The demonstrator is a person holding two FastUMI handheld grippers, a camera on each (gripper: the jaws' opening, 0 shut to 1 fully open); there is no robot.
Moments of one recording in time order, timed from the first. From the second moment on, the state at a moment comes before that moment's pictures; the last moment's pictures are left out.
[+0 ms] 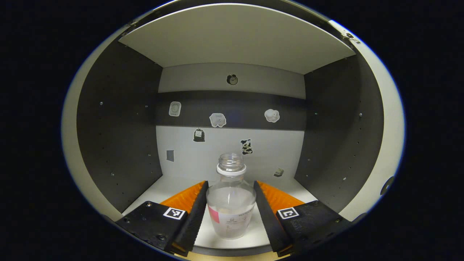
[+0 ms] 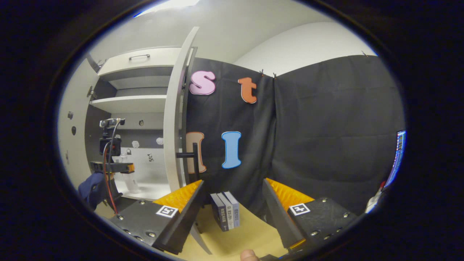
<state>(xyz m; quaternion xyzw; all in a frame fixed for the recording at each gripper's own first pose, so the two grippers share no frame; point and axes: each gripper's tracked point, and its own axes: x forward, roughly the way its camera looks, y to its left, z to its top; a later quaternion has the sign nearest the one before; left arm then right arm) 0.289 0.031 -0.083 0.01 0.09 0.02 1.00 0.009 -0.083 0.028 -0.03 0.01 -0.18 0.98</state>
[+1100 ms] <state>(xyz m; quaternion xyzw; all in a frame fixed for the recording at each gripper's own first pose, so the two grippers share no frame) 0.039 -0.011 -0.165 -0.03 0.12 -0.12 0.98 -0.012 -0.063 0.045 -0.02 -0.01 -0.07 1.00</state>
